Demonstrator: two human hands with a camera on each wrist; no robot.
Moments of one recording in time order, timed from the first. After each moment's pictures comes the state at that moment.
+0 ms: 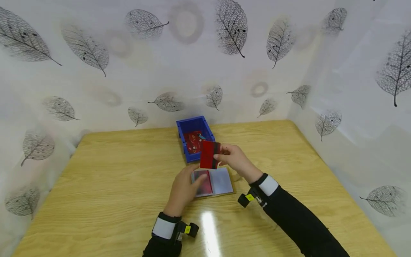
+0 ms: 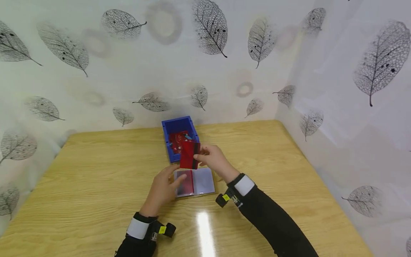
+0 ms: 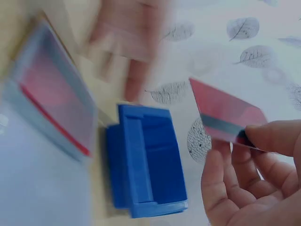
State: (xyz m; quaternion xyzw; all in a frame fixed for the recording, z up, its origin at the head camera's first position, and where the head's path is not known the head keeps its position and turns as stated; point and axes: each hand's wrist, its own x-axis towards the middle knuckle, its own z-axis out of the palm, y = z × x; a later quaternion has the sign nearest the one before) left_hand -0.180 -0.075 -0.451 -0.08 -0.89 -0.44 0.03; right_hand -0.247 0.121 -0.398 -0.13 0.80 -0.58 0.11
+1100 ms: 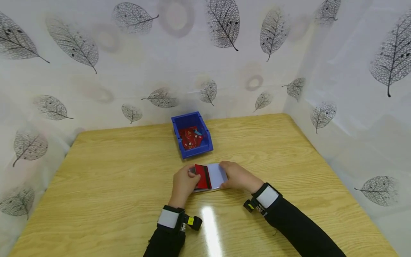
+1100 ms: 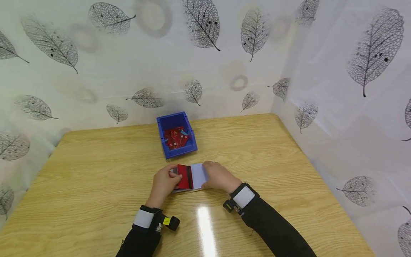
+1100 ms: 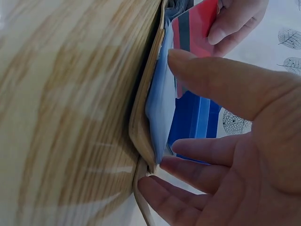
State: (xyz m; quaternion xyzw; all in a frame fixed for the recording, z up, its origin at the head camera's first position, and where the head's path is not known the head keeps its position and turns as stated) left_hand -0.190 -0.054 -0.466 0.04 -0.88 -0.47 0.02; right_hand -0.219 0.150 -0.451 -0.23 0.94 -0.20 0.13
